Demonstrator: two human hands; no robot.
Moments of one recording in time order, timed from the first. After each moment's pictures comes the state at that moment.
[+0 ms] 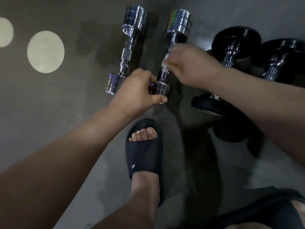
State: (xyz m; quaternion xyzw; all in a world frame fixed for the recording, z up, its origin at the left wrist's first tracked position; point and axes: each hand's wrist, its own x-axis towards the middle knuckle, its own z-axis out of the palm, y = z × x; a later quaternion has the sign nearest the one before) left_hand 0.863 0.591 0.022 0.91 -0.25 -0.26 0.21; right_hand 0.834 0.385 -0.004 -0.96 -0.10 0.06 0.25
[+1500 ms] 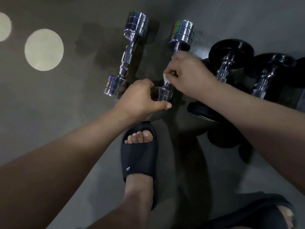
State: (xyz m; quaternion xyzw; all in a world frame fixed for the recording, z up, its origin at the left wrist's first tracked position) left_hand 0.858 0.586 0.011 0.91 -0.22 -0.30 0.18; right_hand 0.826 0.394 0.000 -0.95 -0.01 0.03 0.30
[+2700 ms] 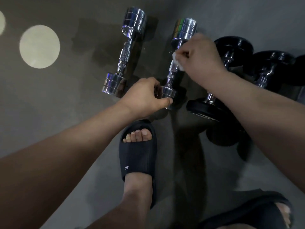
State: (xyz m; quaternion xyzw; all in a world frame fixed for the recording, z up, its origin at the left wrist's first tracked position) left_hand 0.854 0.574 0.014 0.89 -0.21 -0.34 0.21; right_hand 0.838 0.371 0.008 -0.95 0.09 0.00 0.29
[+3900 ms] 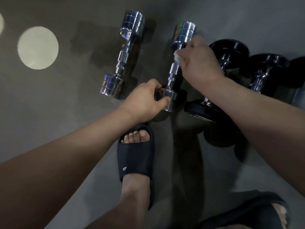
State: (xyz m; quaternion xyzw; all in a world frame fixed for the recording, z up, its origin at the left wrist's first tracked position) left_hand 0.842 0.570 0.013 0.89 -0.19 -0.34 0.24; right_hand 0.827 0.370 -0.005 -0.96 0.10 -0.01 0.26
